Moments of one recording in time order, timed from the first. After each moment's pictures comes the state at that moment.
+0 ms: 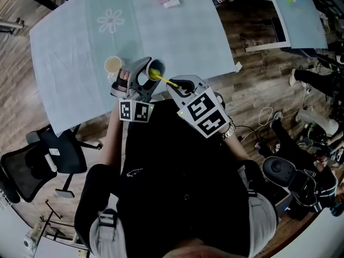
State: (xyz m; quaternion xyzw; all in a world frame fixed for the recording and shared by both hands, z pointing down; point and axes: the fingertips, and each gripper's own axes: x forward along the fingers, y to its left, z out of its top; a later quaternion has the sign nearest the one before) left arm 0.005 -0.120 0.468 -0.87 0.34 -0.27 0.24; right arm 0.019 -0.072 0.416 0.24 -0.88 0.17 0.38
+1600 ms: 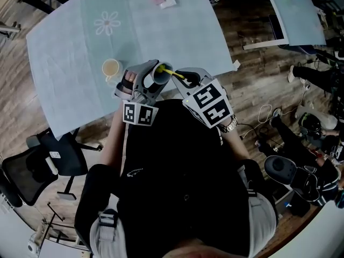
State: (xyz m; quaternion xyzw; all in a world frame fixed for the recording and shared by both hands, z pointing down) left arm 0.034 -0.115 0.458 -0.89 0.31 -0.24 0.25; right arm 0.046 -0.105 0.423 0.29 -0.86 0.18 0.38
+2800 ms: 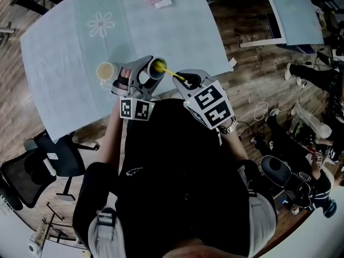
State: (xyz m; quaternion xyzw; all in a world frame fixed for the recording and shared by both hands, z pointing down) left arm 0.035 -0.152 0.479 -0.89 0.32 -0.25 0.22; right arm 0.065 -0.122 0.433 0.29 -0.85 0.20 0.39
